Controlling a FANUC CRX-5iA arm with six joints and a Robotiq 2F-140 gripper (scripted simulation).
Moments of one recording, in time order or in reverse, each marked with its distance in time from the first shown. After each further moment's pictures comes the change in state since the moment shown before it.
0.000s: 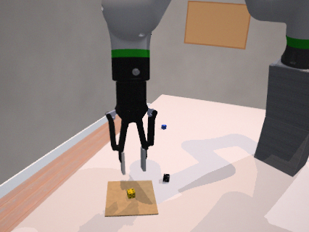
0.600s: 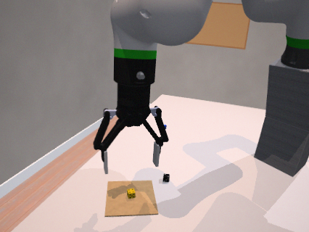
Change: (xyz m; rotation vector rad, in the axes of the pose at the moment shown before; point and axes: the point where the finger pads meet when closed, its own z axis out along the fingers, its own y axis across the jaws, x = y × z) arm -0.016 -0.008 -0.002 0.022 0.124 -0.005
